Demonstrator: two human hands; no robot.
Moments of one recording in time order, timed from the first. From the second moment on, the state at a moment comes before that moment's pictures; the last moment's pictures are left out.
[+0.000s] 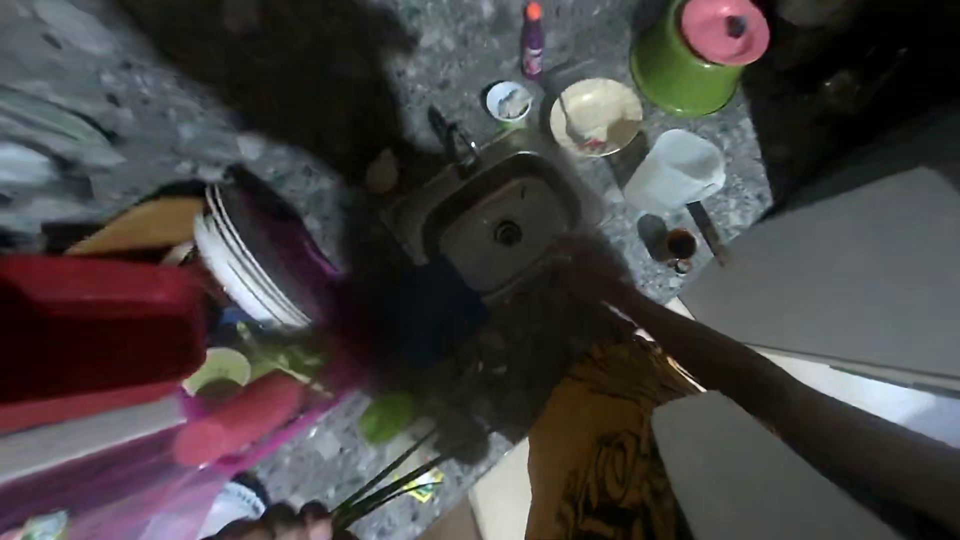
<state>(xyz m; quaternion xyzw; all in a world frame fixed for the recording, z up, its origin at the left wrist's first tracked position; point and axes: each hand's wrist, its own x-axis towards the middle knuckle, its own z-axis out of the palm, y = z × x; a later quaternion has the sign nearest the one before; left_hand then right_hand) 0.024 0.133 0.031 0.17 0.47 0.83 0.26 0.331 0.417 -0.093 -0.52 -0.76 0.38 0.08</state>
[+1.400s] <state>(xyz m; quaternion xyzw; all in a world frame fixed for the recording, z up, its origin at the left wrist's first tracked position) 0.164 0.586 -0.049 0.52 0.71 0.38 0.29 0.343 0.601 0.097 -0.54 -0.80 0.07 0.26</state>
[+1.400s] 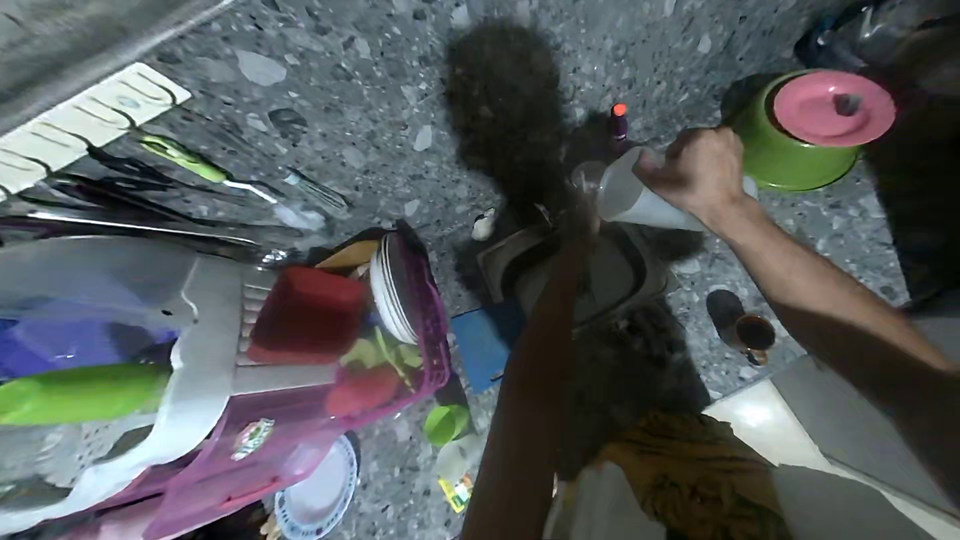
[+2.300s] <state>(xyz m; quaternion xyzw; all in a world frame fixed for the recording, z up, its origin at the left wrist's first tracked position) 0.170 0.633 -0.020 0.45 0.58 0.55 0.38 0.389 0.608 0.103 -0.62 -0.73 0.15 0.24</state>
